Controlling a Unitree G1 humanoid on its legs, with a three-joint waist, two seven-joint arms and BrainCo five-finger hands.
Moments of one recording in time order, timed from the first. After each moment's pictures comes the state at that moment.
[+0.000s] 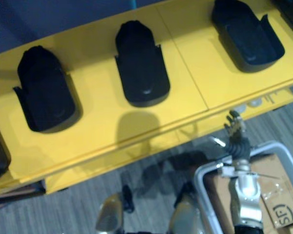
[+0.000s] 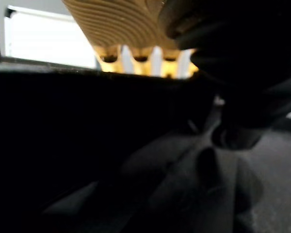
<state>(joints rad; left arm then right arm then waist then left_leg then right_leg) -0.27 0.92 0.49 0.75 0.31 0.42 0.18 0.07 -0.32 -0.21 0.01 0.34 -0.31 0.06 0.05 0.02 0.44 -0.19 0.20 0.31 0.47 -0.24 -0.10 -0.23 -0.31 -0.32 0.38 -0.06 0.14</state>
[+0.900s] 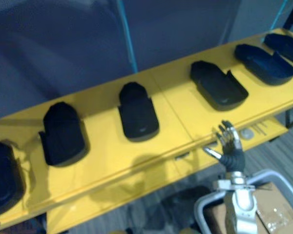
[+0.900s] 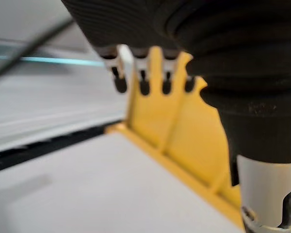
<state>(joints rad) -0.10 0.62 0.63 -0.03 0.12 -0.02 0.80 0.19 -0.22 -0.18 -0.07 0.38 -0.35 0.16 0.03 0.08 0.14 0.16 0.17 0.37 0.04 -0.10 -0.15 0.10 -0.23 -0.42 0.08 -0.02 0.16</state>
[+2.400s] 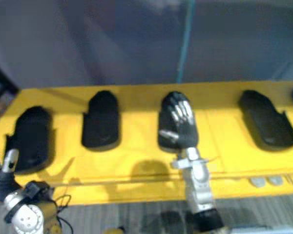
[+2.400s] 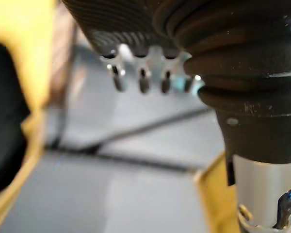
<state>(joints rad) 0.35 -0.05 0.34 -0.47 -0.20 -0.44 0.56 -0.22 -0.11 0.25 0.09 0.39 -0.50 0.13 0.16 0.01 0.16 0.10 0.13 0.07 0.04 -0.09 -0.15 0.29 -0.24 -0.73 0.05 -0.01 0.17</state>
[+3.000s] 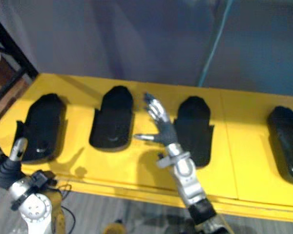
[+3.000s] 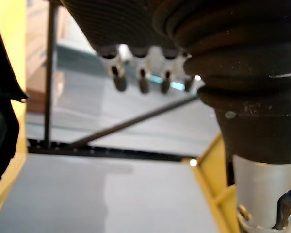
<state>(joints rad) 0.24 -0.03 0.26 -0.41 -0.11 -0.45 0.58 -0.20 -0.16 0.33 0.08 0.27 -0.50 0.07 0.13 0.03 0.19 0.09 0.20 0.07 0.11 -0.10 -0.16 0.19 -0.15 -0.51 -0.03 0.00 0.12</state>
